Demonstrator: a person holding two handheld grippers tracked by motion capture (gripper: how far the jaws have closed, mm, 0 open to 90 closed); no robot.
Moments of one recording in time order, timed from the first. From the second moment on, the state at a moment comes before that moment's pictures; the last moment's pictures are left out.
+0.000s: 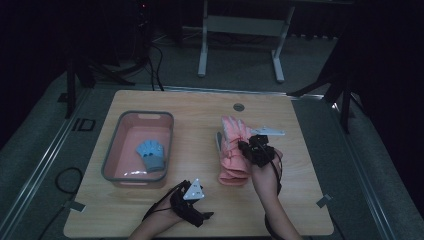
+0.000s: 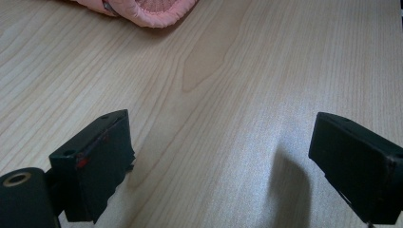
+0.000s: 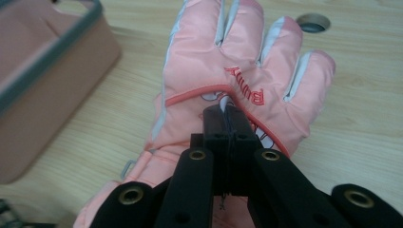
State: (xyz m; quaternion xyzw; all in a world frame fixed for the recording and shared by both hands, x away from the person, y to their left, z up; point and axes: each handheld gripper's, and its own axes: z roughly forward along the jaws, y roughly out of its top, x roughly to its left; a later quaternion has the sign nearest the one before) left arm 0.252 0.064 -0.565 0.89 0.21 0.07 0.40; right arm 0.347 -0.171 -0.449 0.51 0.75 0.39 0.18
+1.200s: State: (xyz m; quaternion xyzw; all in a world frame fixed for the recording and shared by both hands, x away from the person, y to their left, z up) left arm 0.252 0.061 -0.561 0.89 0.22 0.06 0.38; right arm 0.349 -0.209 -0.460 0.44 0.78 0.42 0.16
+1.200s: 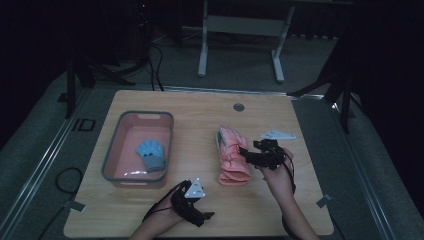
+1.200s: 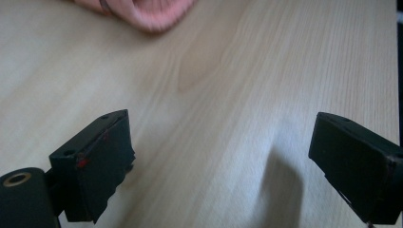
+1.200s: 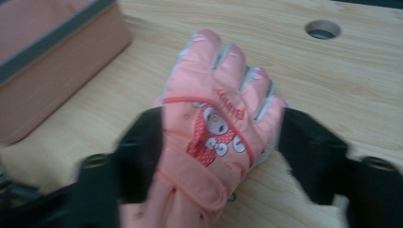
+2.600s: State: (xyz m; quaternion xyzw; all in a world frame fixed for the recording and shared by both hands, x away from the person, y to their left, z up) left arm 0.367 0.004 -0.460 0.84 0.32 0.14 0.42; right arm 0.379 -0.234 -0.478 0.39 0.82 0.40 0.13
